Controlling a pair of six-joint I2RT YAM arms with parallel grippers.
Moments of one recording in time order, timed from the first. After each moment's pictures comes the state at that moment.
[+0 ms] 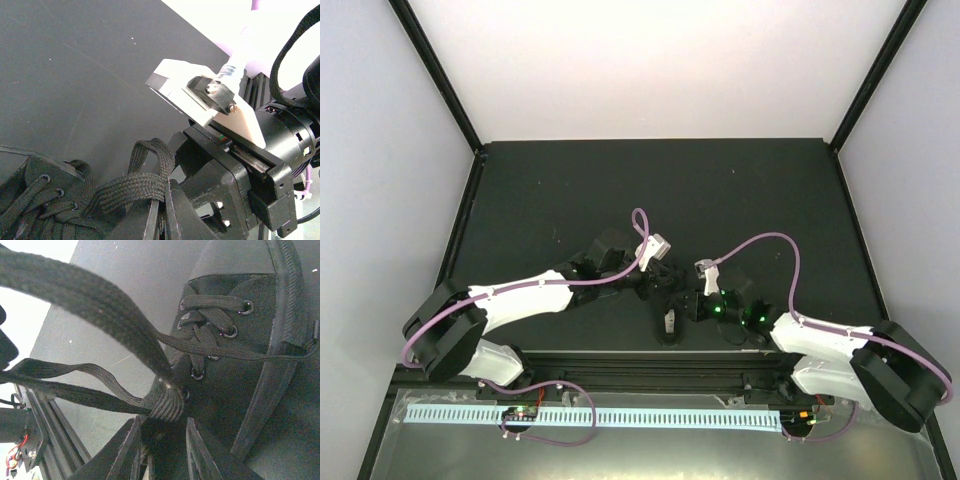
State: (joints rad) left arm -0.82 1.41 0.71 0.20 0.47 -0.32; right arm 0.77 1.12 0.26 0.31 -0.27 0.69
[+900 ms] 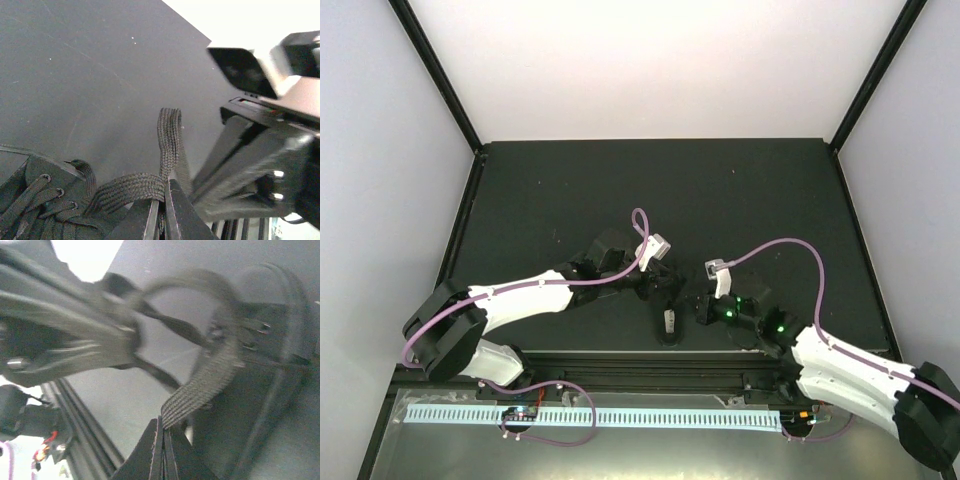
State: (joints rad) left arm -0.82 1.41 0.71 0.20 0.47 -0.32; right arm 0.78 0.87 0.24 0.15 -0.24 0.69
